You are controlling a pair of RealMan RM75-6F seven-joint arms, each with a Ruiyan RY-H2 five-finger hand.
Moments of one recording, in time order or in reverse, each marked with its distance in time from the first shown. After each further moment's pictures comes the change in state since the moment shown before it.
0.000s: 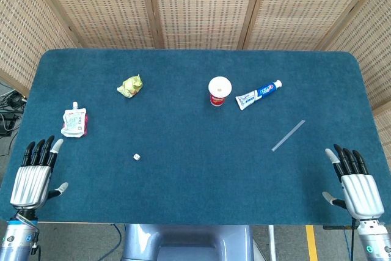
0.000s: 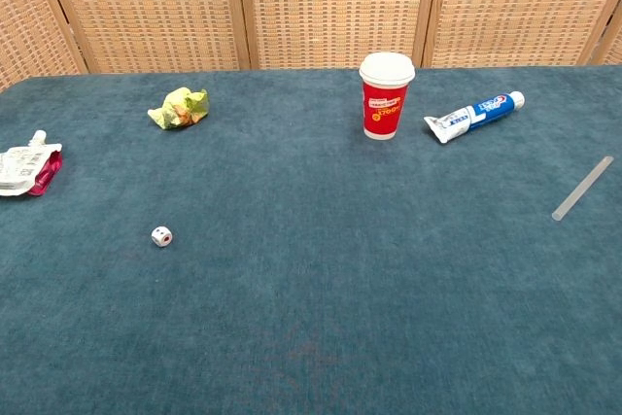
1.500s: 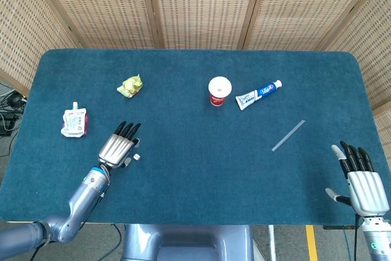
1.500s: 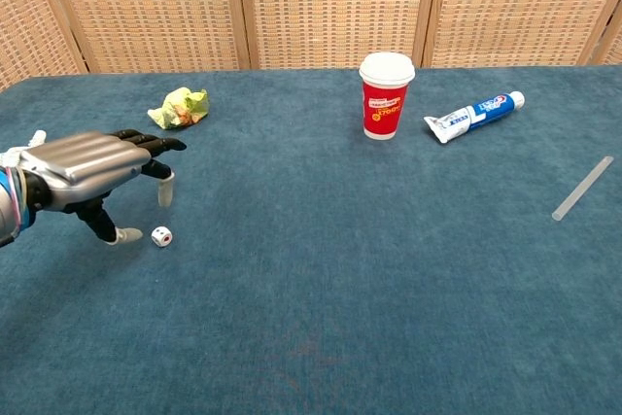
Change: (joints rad) left arm -0.462 -0.324 -0.140 0.386 -0.221 -0.610 0.115; right arm 0.003 0.002 0.020 0.025 0.025 -0.001 0.080
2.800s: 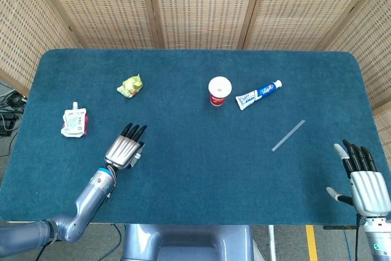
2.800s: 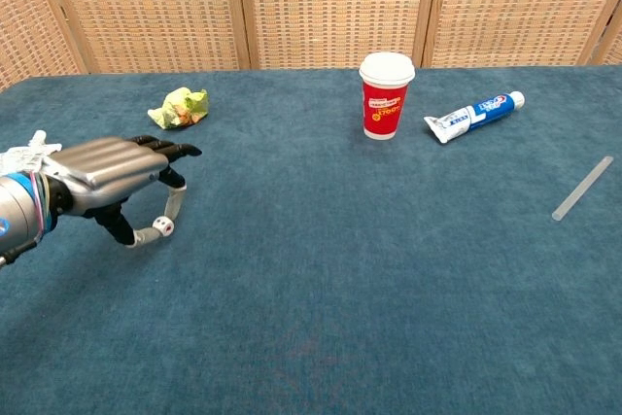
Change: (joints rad) left arm -0.049 -0.011 0.023 -0.022 -0.045 0.034 0.007; right arm -0.005 0.003 0.005 0.004 -0.009 0.022 0.031
